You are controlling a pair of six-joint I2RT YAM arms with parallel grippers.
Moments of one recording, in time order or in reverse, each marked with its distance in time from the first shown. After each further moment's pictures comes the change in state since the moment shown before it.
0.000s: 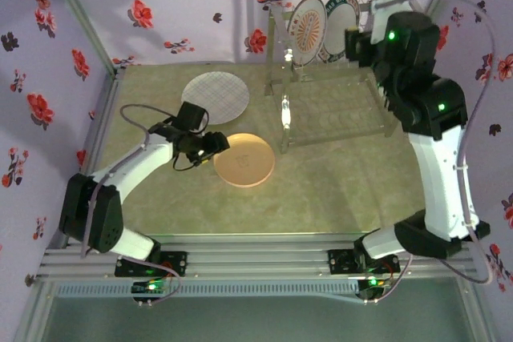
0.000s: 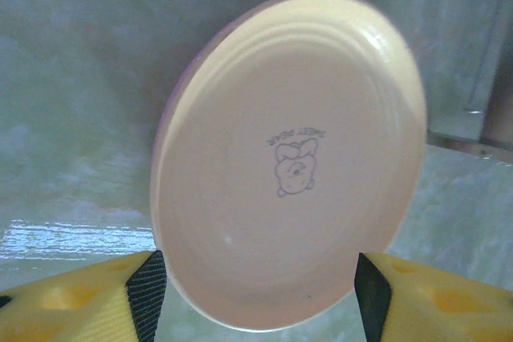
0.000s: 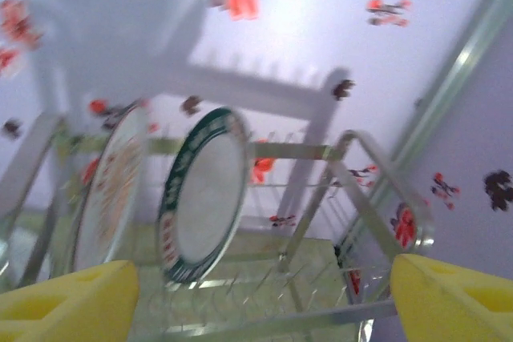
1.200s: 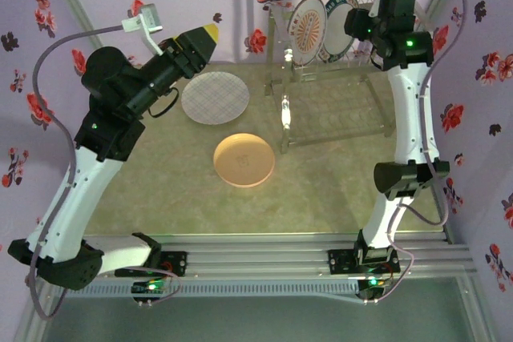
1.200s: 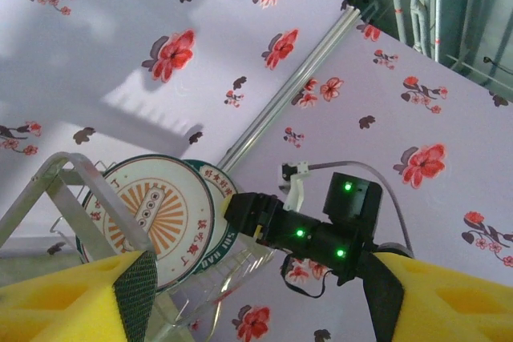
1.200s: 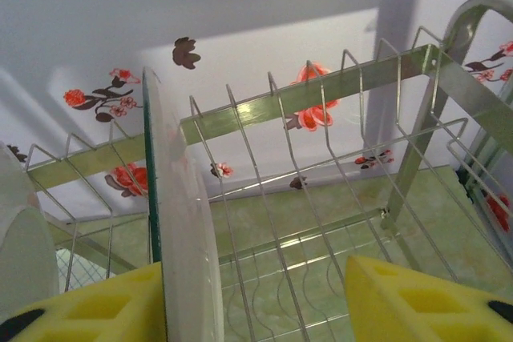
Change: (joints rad) left arm -0.097 -0.238 0.600 0.462 0.001 0.055; right arm -0.311 0.410 0.179 -0.008 -0.475 0.304
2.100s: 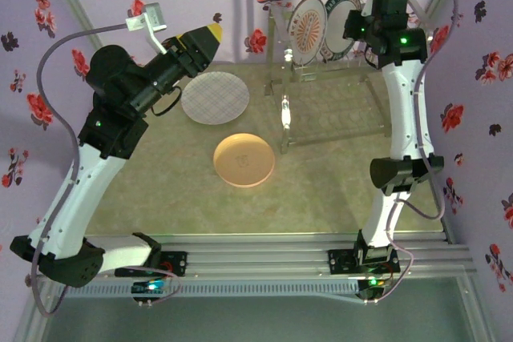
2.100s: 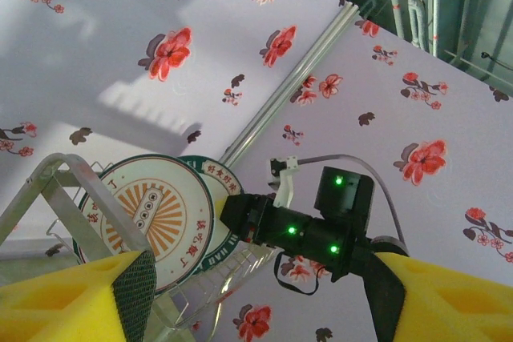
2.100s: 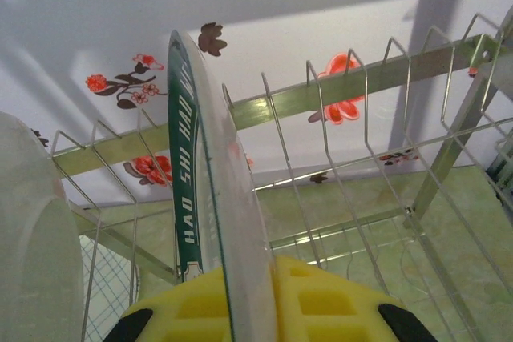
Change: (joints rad) left arm -0.006 0.014 0.000 0.013 0.004 0.010; right arm 0.032 0.051 0.078 -0.034 -0.015 -0.007
